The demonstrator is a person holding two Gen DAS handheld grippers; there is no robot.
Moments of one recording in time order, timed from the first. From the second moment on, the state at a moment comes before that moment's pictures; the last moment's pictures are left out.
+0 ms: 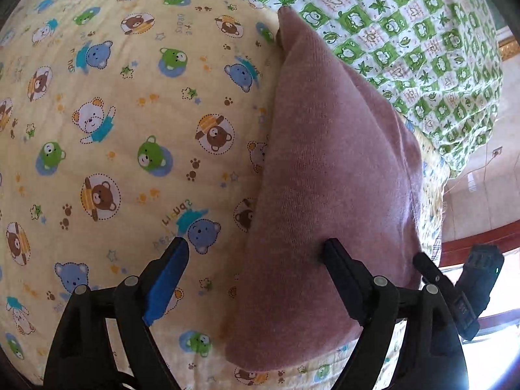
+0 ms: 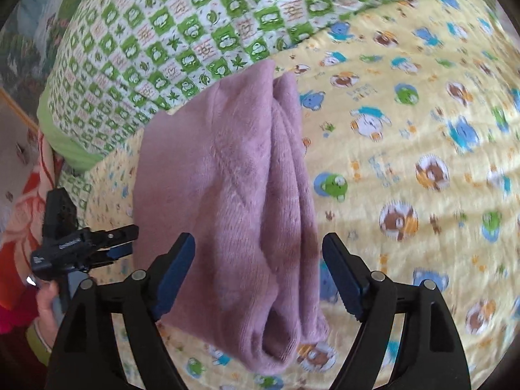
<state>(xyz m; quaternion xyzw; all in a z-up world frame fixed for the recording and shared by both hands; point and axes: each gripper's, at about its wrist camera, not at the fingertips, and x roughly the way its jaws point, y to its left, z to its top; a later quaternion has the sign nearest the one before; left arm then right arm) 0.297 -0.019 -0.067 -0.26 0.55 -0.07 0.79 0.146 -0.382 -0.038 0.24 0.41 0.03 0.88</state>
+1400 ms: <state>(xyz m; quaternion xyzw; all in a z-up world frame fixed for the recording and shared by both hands) 0.313 -0.052 -0.036 -0.28 0.50 -0.14 0.80 0.161 -0.388 -0.044 0.41 0.38 0.14 0.82</state>
